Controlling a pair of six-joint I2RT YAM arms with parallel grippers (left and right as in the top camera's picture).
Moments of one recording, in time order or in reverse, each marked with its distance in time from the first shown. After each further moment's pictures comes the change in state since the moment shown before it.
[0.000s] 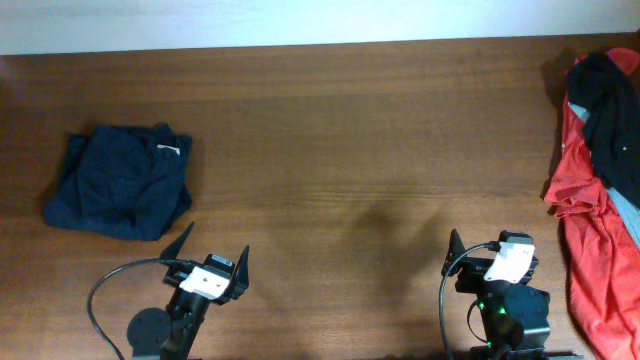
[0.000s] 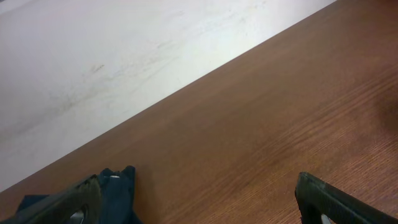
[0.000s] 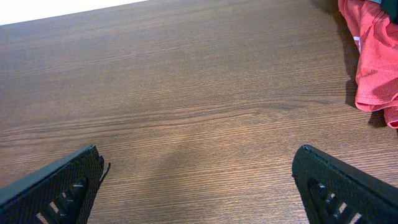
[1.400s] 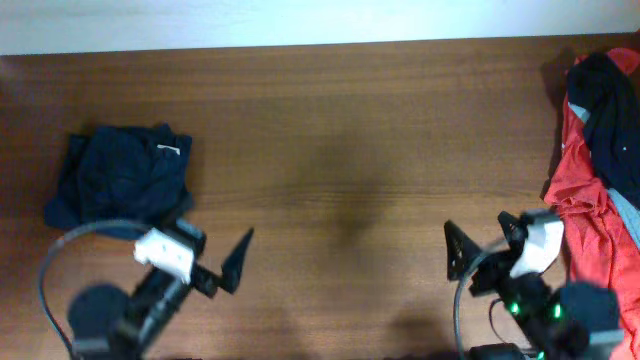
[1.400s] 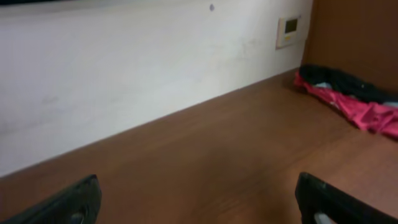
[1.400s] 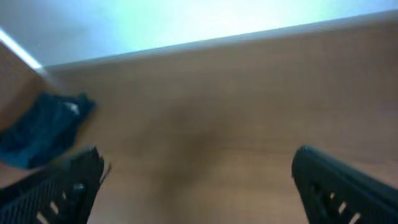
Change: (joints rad) left arm 0.000 0.438 0.624 -0.232 0.200 -0.305; right arm 0.000 0.342 0.582 -0.224 -0.328 0.077
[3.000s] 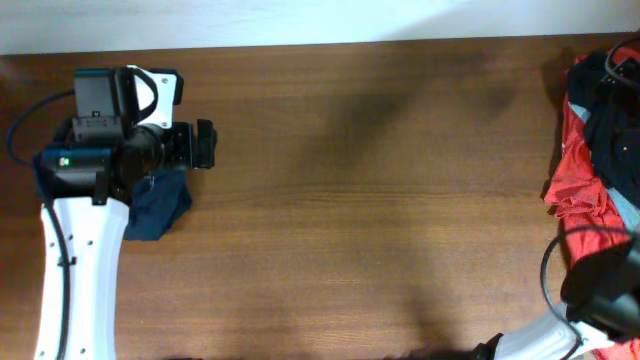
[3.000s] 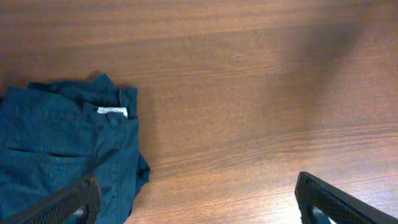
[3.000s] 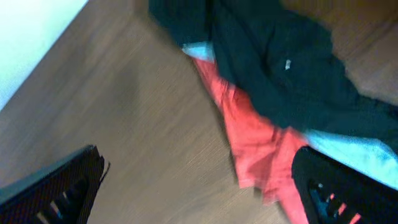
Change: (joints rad) left arm -0.001 0.988 0.892 -0.654 -0.379 -0.063; right arm -0.605 1.544 1.223 -0.314 0.195 0.053
